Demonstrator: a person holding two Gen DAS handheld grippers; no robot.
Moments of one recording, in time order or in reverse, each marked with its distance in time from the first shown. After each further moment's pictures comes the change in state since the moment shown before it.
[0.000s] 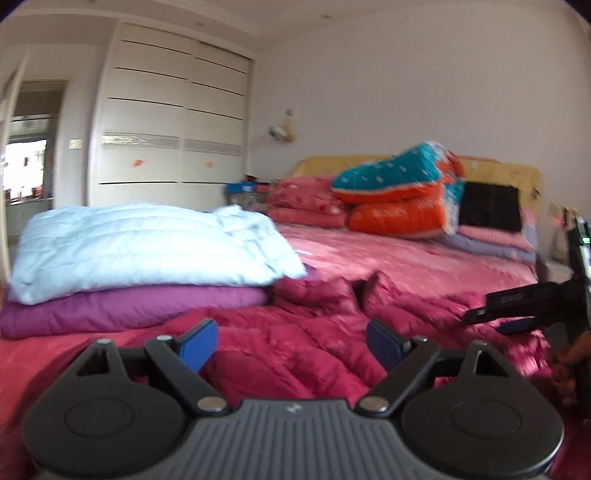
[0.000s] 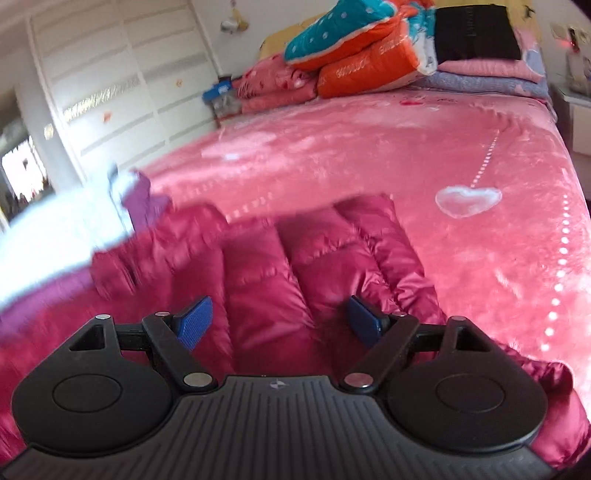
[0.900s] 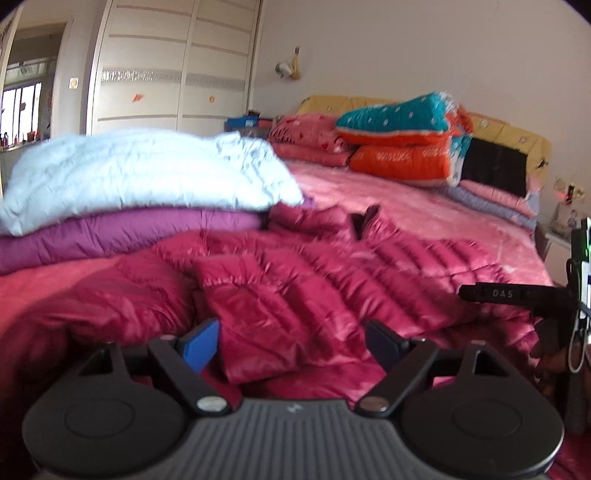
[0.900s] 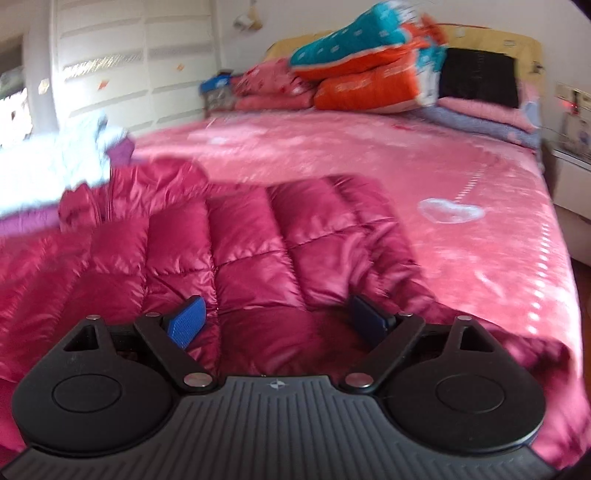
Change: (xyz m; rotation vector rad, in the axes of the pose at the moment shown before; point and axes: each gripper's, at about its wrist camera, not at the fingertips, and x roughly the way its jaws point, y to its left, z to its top) left arm 0.000 0.002 -0.011 -0.073 0.192 0.003; right arm 0.004 0.021 -0.047 -0.137 -0.077 -0.144
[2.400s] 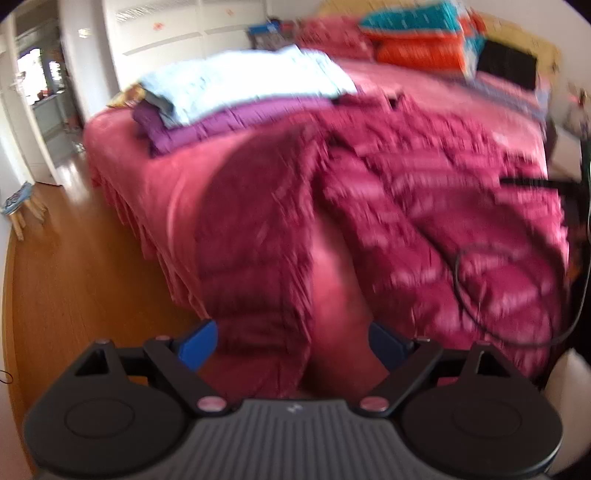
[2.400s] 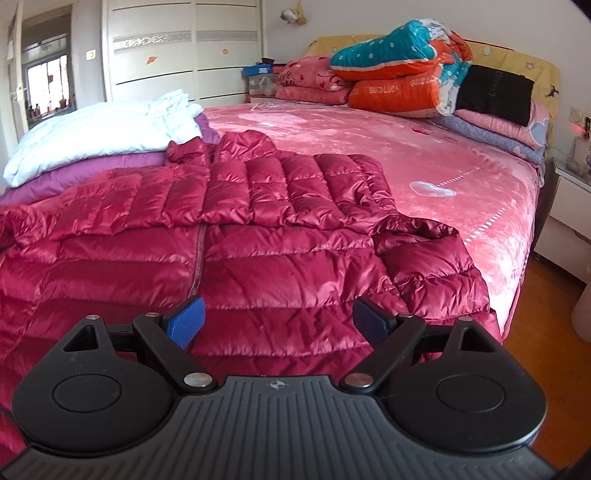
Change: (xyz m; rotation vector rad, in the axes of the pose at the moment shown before) left arm -0.226 0.081 -0.059 0.112 0.428 0.119; right arm -0.175 0.019 -0.068 -0.154 0.073 0.078
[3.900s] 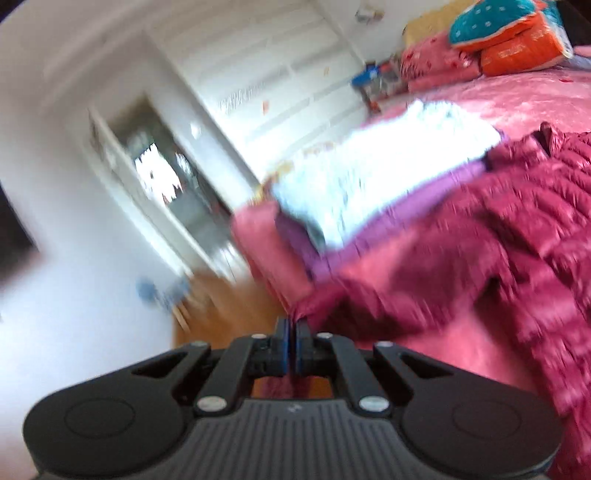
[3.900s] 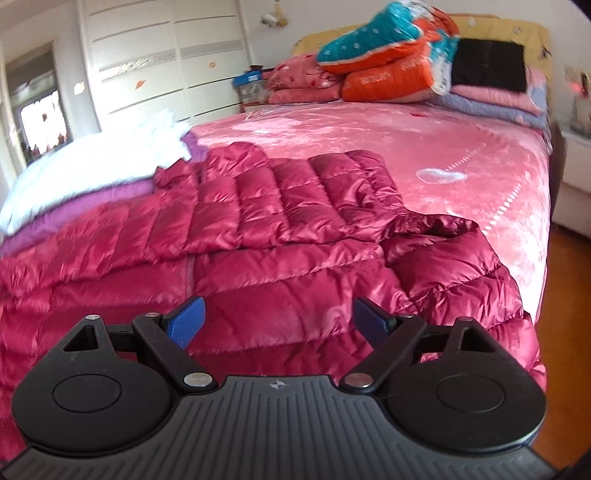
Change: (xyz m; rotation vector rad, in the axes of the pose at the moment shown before) left arm 0.014 0.009 0.131 0.193 -0.220 0.640; right arm 0.035 -0.030 0.018 0.170 -0.022 0.067
